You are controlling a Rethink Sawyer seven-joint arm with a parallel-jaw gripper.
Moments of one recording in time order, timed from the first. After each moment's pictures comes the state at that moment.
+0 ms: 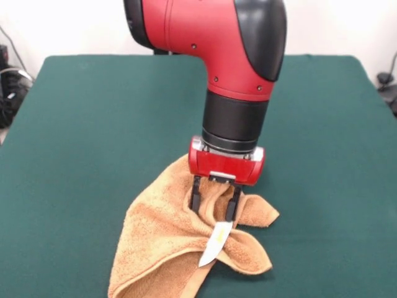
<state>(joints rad) -0.05 -0.24 -0.16 1.29 0.19 0.16 1.66</state>
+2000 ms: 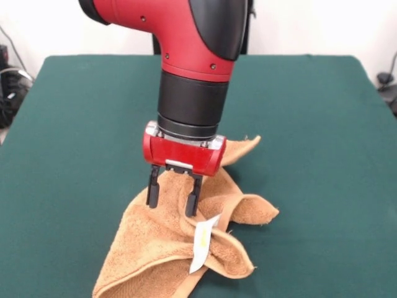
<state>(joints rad) -0.13 -0.30 -0.15 1.28 0.17 0.21 1.66</state>
